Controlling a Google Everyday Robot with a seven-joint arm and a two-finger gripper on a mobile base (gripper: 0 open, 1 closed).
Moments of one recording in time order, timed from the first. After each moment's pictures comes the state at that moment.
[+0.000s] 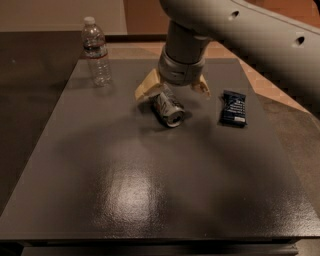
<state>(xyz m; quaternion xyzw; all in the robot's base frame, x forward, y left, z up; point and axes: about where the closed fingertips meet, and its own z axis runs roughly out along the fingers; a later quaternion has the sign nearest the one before) 0.576 -0.042 0.869 -0.99 -0.08 -0.10 0.06</state>
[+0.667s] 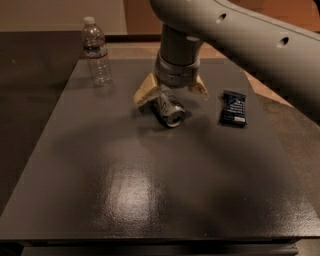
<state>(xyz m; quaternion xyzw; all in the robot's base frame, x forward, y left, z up) 0.574 -0.040 0.860 -0.99 -0.09 -0.08 0.03</state>
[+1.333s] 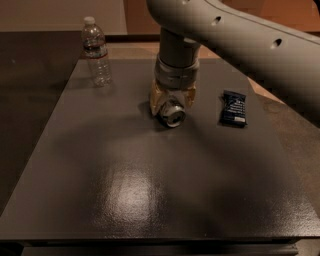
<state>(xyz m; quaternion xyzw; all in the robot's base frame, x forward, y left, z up) 0.573 -0.041 0.854 -0.99 -0.10 -0.07 0.02</state>
